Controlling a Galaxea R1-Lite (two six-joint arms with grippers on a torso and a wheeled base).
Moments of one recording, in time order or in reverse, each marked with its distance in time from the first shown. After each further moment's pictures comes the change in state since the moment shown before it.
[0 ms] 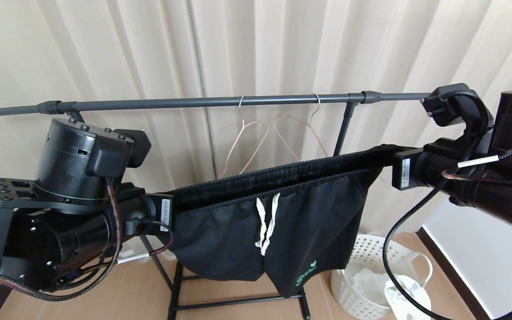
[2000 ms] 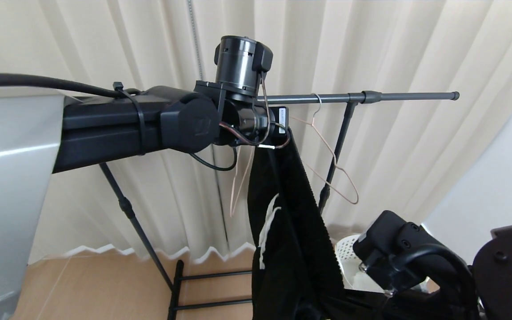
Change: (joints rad) left arm -0.023 0.673 -1.100 0.151 -0.242 0.039; right arm 0.694 -0.063 0.047 0.454 -0.013 0.332
